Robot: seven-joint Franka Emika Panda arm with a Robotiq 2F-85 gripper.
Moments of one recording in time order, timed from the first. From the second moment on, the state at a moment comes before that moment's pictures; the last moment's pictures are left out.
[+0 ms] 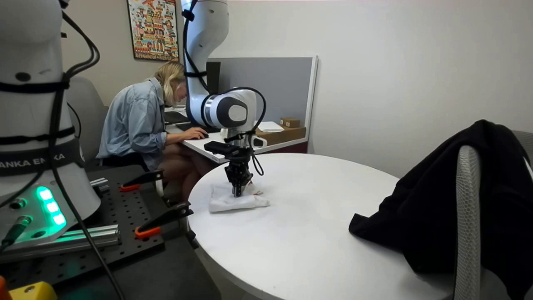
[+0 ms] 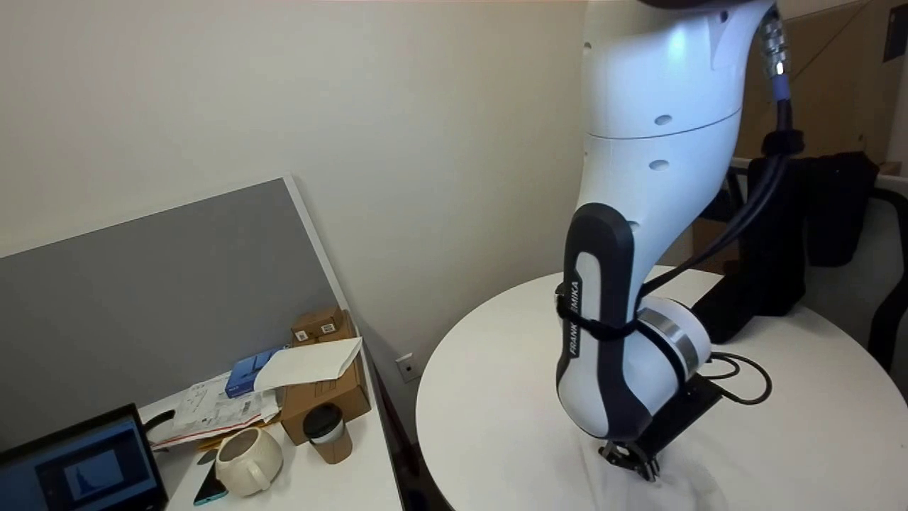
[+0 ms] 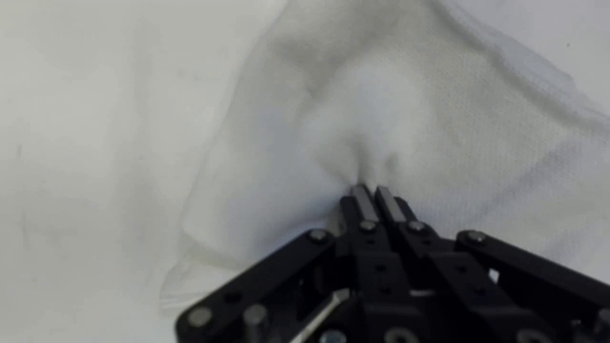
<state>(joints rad) 0.29 0.67 -0.13 -2.34 -0.09 2.85 0.13</state>
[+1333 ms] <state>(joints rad) -0.01 0.91 -0.22 -1.77 -0.11 2.41 0.24</state>
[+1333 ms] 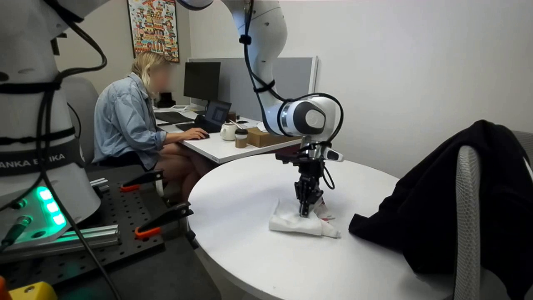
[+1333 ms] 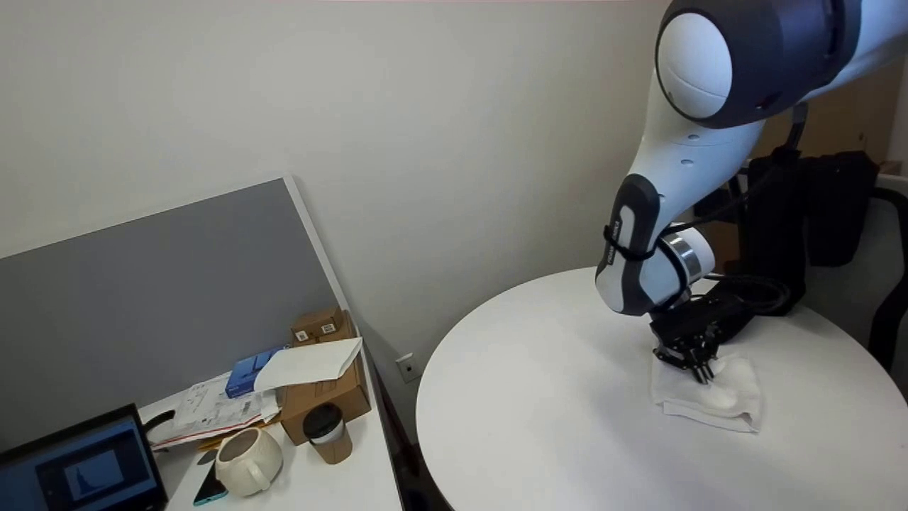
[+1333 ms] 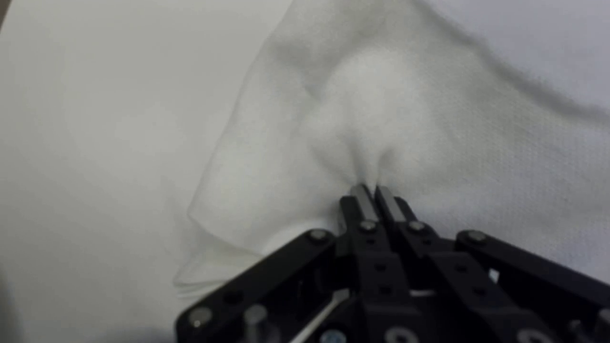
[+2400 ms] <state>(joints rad) -0.03 0.62 -0.02 -2.49 -0.11 3.00 -0.01</state>
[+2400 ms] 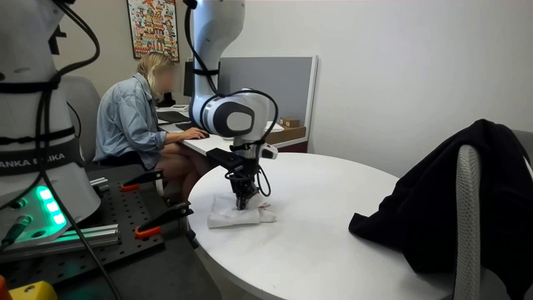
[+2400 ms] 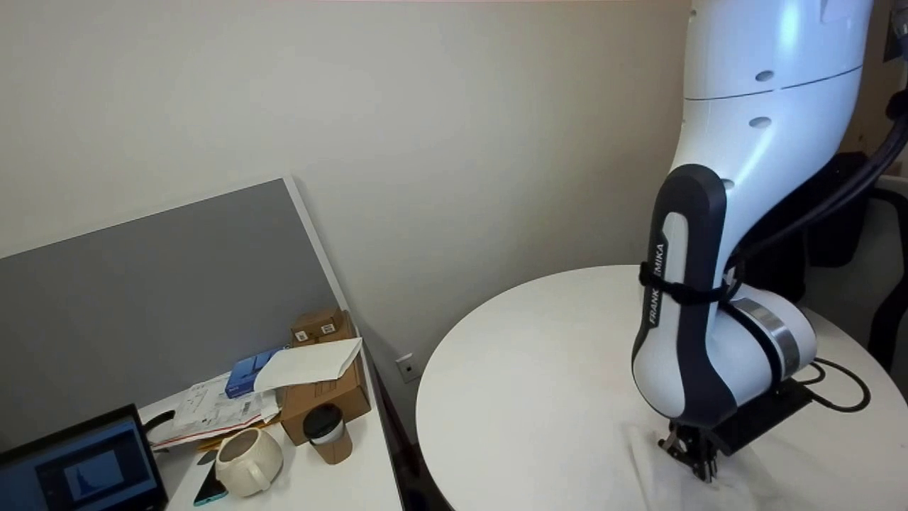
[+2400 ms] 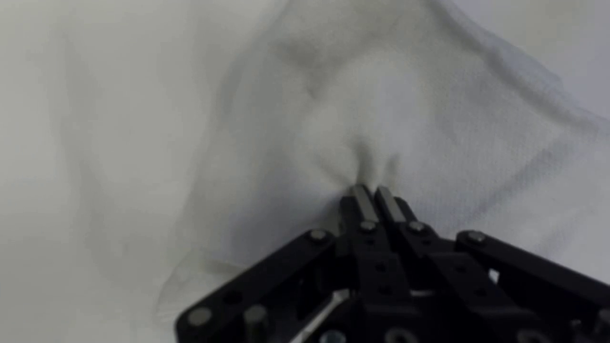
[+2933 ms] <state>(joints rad) 0.13 0.58 0.08 -2.69 -0.08 3.13 0.02</state>
